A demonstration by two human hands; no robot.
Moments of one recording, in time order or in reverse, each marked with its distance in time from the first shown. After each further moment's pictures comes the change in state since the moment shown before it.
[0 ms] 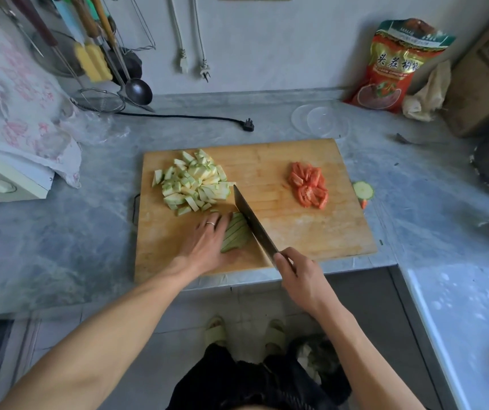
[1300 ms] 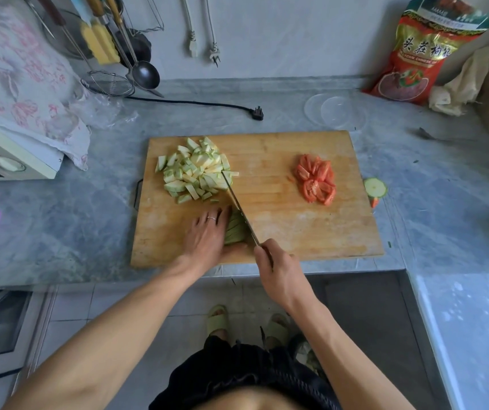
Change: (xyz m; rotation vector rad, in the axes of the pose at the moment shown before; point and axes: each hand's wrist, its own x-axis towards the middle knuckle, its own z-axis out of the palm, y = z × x) left_hand -0.006 0.023 0.014 0.081 0.122 -0.088; right_hand 0.015 0.007 0.021 -0.005 -0.004 -0.179
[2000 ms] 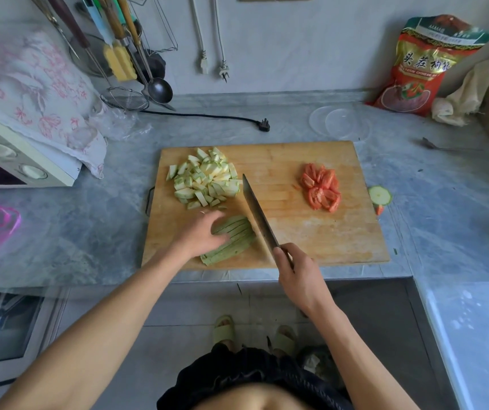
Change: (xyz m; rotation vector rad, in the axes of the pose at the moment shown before) left_hand 0.008 -0.030 -0.050 -0.574 -0.332 -0.232; right_hand -0.006 0.004 -0.018 0.101 0.019 0.050
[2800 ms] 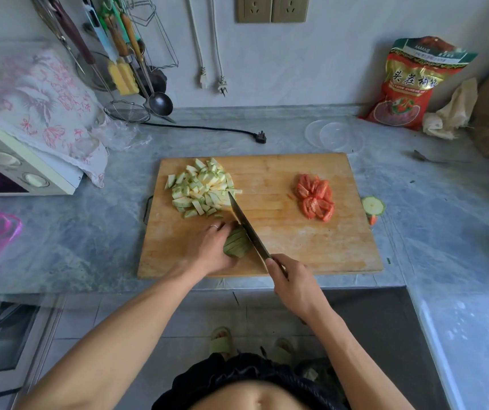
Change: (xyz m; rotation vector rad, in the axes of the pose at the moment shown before) left_hand -0.001 0.022 0.033 0.282 0.151 0.067; right_hand 0.000 0.000 -0.010 -0.069 -0.078 -0.043
